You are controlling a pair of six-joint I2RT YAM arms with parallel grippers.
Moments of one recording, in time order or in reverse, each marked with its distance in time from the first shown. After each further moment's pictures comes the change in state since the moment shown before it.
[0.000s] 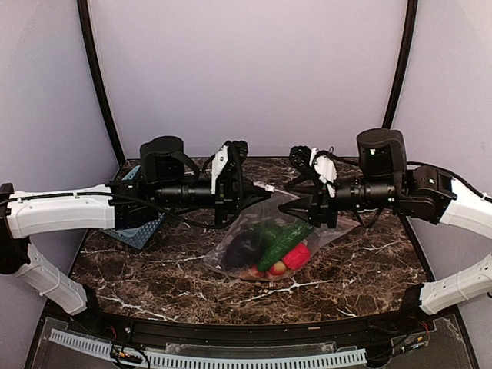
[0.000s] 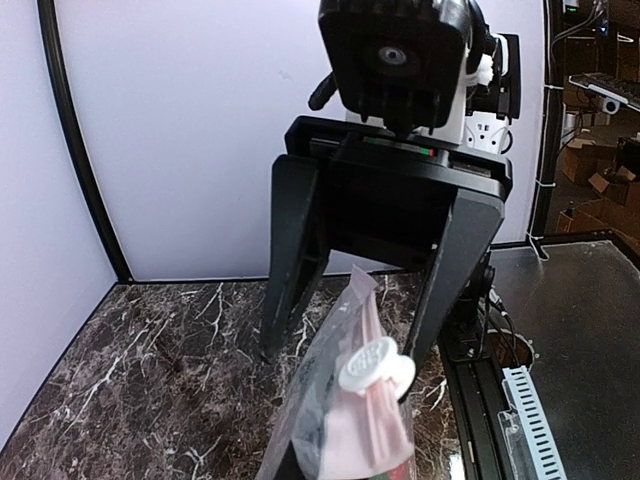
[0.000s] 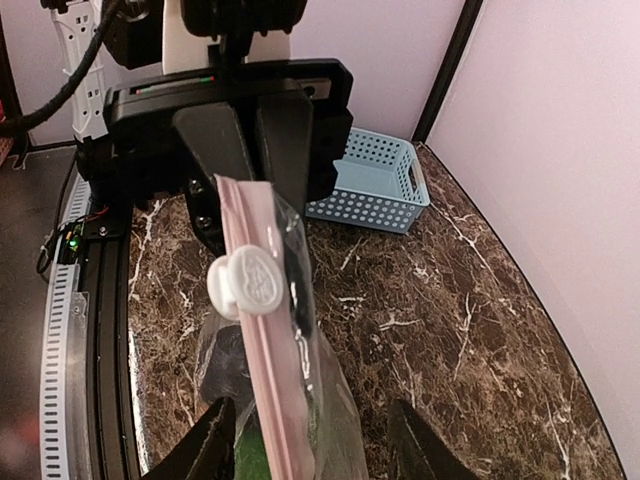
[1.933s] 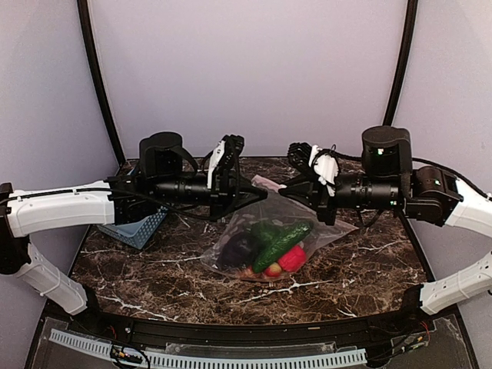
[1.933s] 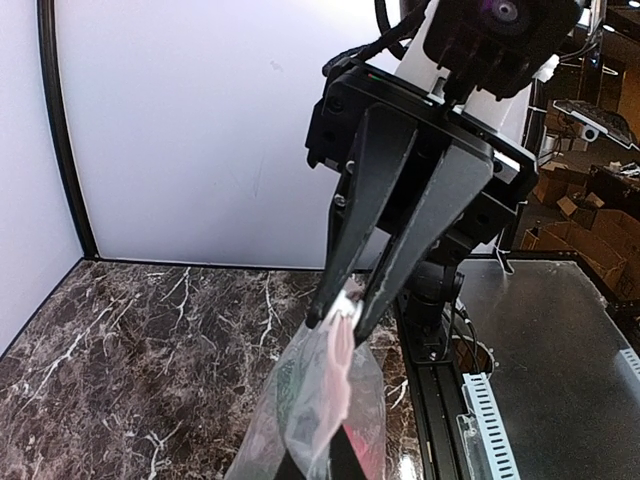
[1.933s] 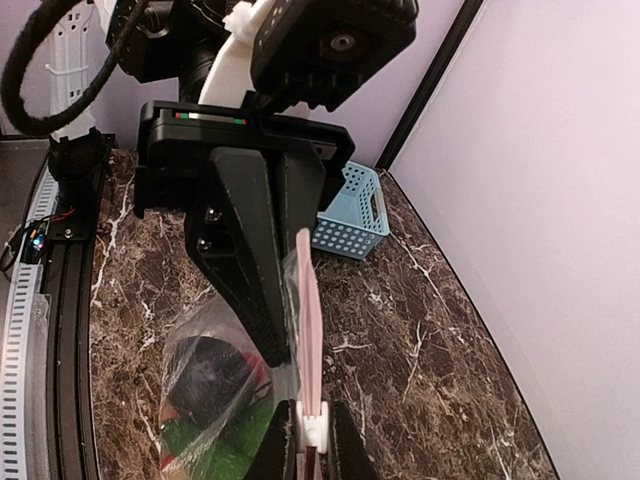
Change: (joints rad) left arm 0.049 0.005 0.021 -0.045 0.102 -0.113; right arm 0.077 0.001 0.042 0.028 0.154 -0.101
